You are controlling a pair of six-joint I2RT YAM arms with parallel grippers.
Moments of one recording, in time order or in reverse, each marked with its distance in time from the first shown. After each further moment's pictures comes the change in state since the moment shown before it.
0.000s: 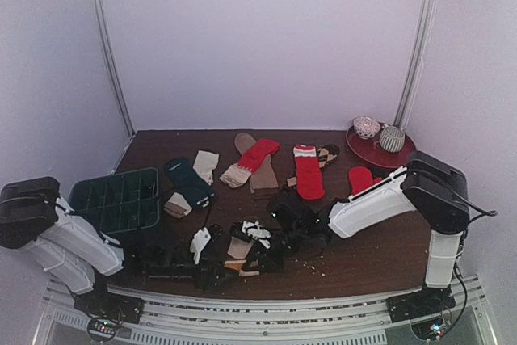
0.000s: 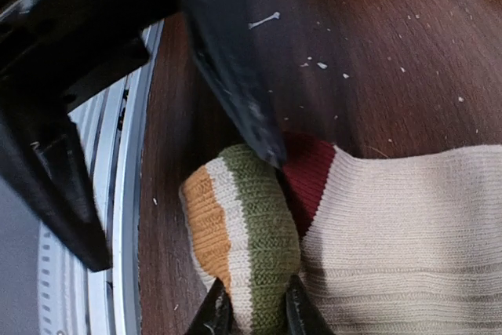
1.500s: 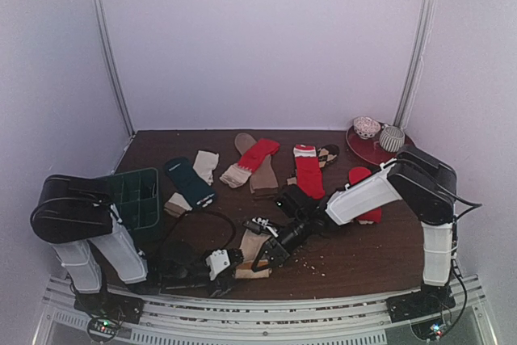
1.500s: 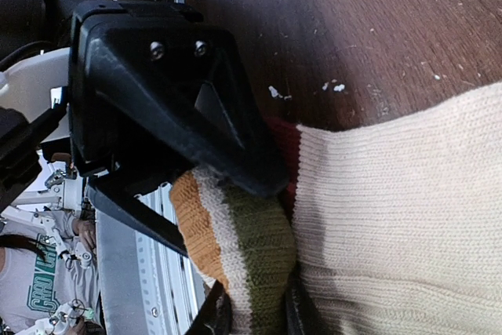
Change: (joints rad) left arm -0.101 0.315 0.060 0.315 -0.171 0.456; right arm -0.138 0.100 0.068 -0.168 -0.403 0.277
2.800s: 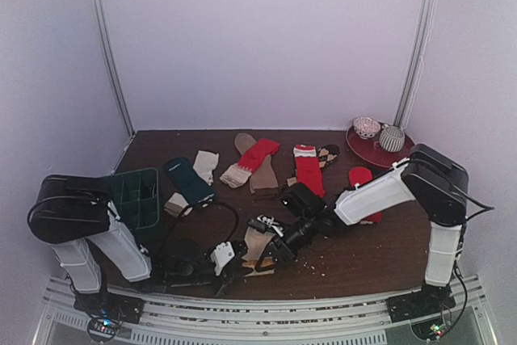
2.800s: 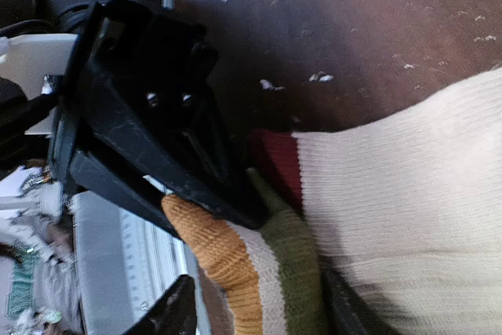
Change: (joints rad) left arm 0.000 -0.014 0.040 -0.064 0.006 -0.144; right arm -0.005 -0.074 -0.051 0.014 0.061 -0.014
